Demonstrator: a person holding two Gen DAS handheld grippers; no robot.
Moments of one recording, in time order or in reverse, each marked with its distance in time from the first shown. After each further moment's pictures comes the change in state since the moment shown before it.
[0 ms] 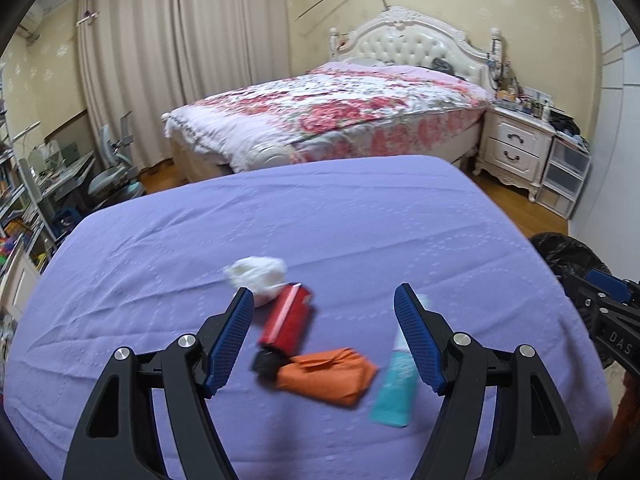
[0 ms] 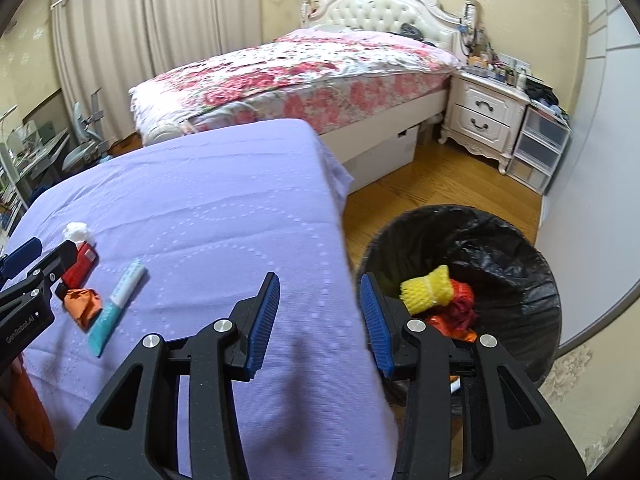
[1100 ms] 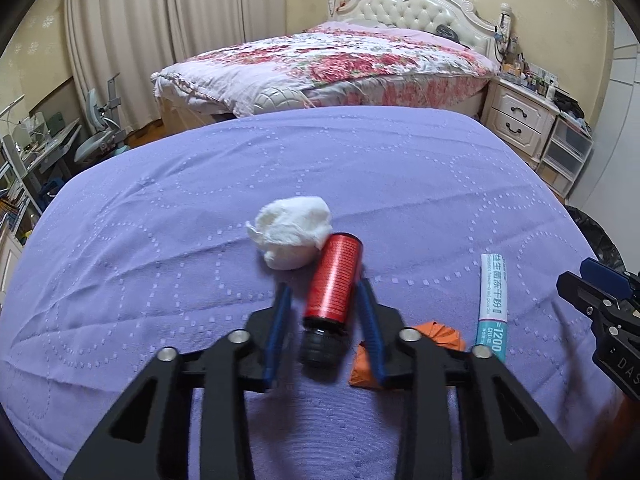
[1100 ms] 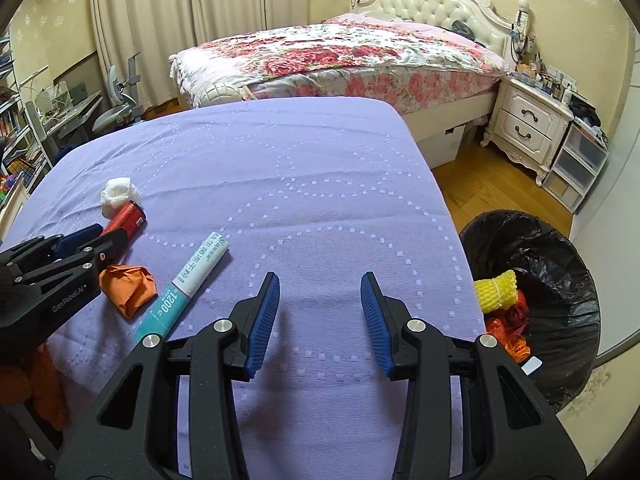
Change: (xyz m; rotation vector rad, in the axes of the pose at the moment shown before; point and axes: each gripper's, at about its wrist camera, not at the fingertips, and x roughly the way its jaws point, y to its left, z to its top) left arm 0.035 0.042 -0.018 -0.005 0.154 -0.065; right arm 0.017 0.072 -0.005 -0.112 0.061 0.089
